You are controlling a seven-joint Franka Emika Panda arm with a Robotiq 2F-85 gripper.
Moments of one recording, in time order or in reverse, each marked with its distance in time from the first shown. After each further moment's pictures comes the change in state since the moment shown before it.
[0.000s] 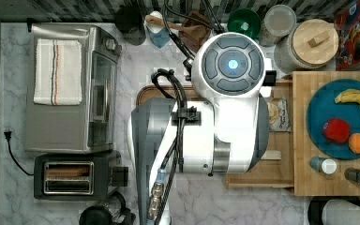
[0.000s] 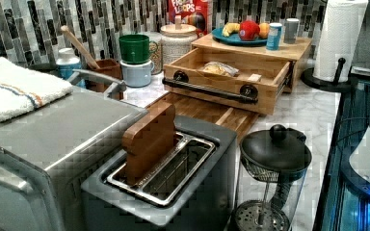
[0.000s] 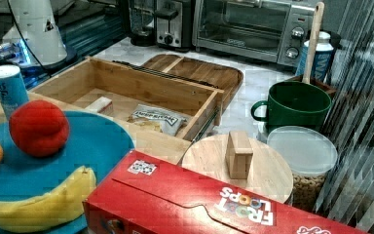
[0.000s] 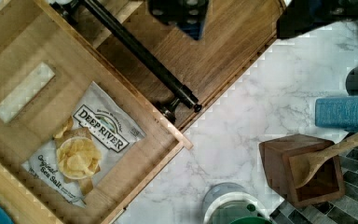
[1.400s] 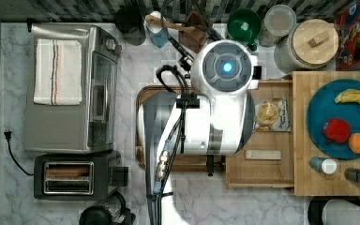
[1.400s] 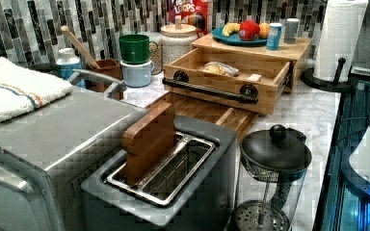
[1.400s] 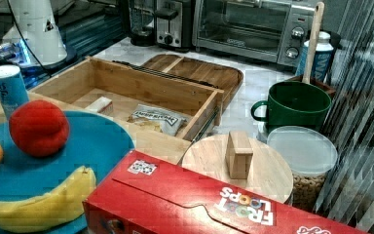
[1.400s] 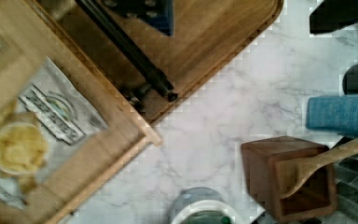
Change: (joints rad) arm 0.009 0.058 -0.006 -0.156 0.050 0.266 -0.094
